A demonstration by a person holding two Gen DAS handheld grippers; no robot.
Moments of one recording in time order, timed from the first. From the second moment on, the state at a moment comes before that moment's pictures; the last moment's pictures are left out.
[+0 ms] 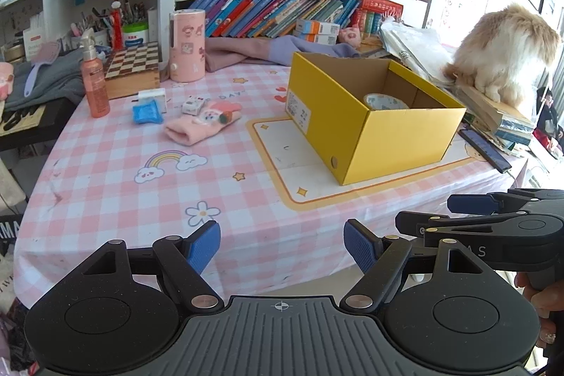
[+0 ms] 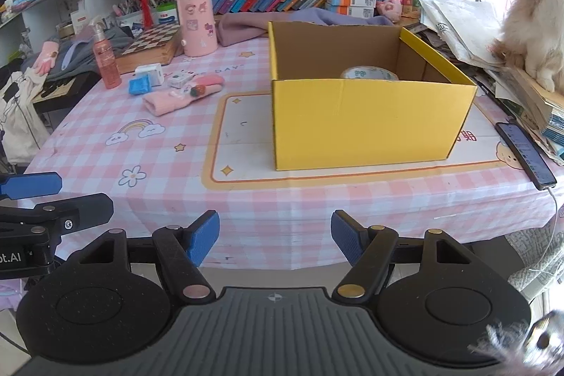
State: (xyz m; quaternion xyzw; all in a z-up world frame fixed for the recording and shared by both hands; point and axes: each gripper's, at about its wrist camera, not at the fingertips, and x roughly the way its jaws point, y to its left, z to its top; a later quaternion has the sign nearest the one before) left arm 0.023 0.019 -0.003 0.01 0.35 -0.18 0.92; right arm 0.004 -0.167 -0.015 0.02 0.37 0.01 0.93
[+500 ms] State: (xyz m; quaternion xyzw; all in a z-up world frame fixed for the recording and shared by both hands) left arm 0.025 0.043 -0.005 0.00 0.35 -0.17 0.92; right arm 0.011 -0.142 -0.017 0.01 0.37 0.02 0.93
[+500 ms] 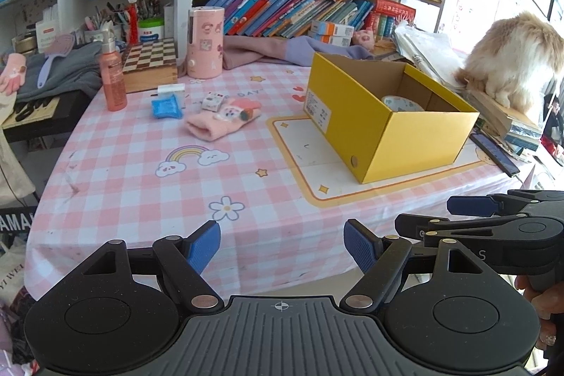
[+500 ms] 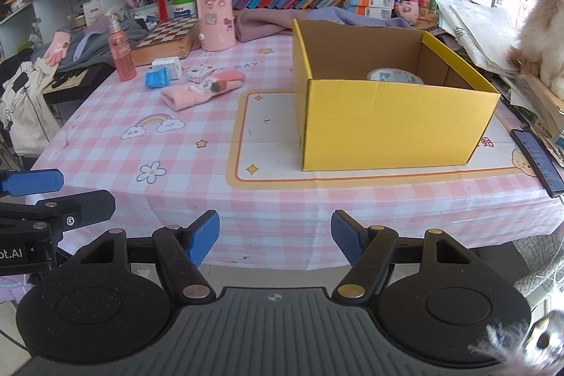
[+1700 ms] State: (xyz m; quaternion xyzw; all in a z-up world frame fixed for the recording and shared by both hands) left arm 0.045 0.098 -0.012 -0.04 0.35 -0.07 0.93; right arm 0.063 -0.081 -0.026 -0.03 0.38 0.12 0.92
